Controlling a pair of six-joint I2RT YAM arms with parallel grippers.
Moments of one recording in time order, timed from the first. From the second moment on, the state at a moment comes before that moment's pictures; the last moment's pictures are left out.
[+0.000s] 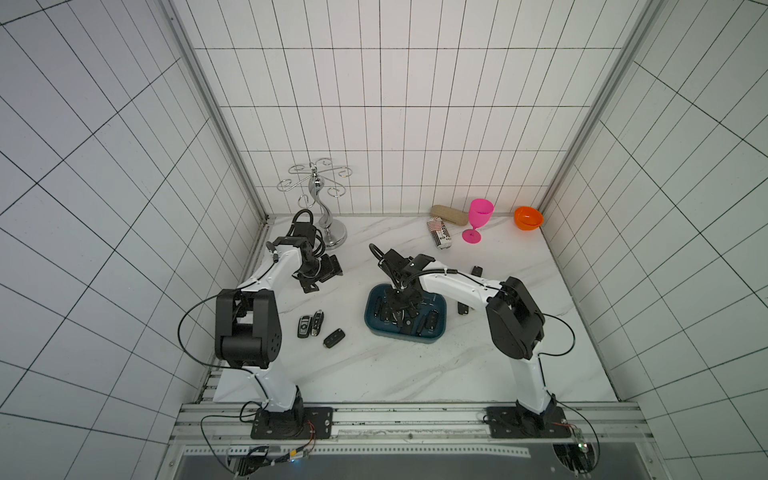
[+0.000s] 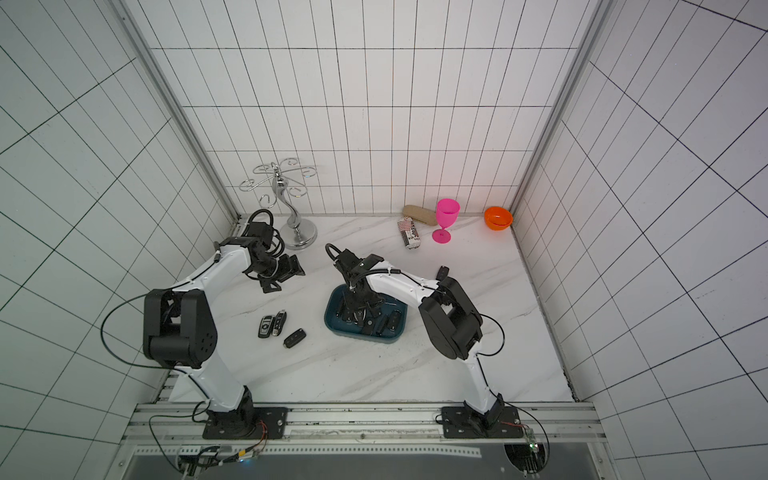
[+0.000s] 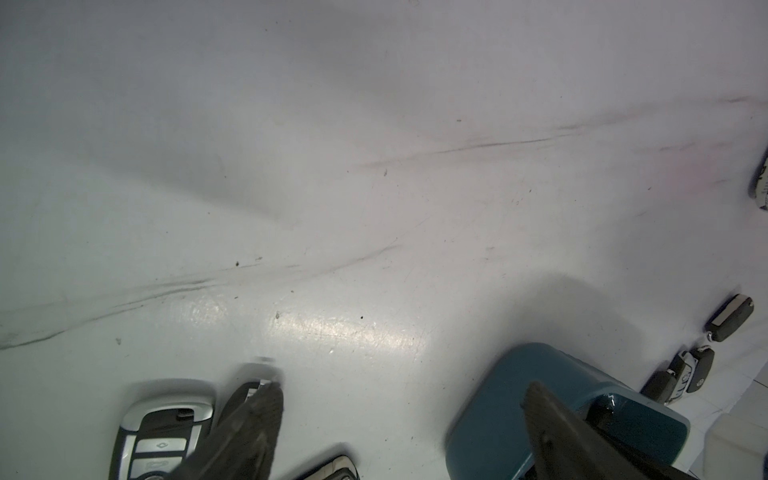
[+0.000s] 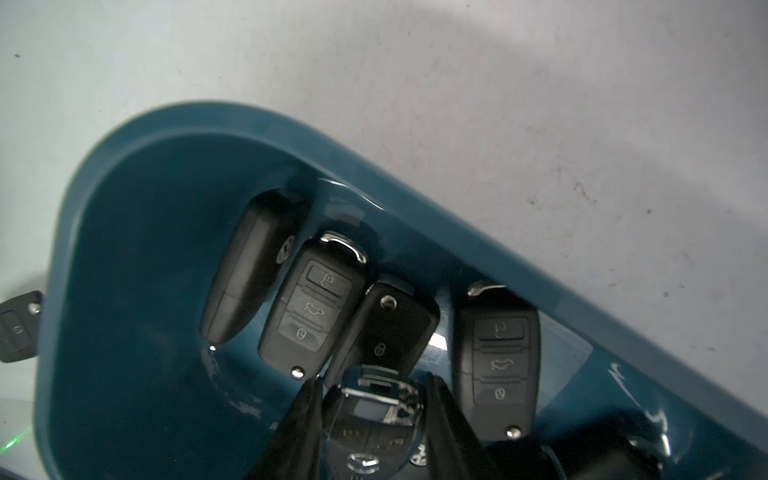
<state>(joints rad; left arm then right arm) -0.04 1.75 1.35 -0.89 0.28 -0.52 0.83 2.07 1.66 -0.89 -0.05 0.47</state>
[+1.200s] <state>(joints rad) -0.36 1.49 1.13 -0.94 -0.04 -0.75 0.81 1.77 1.46 -0.73 0.09 0.38</state>
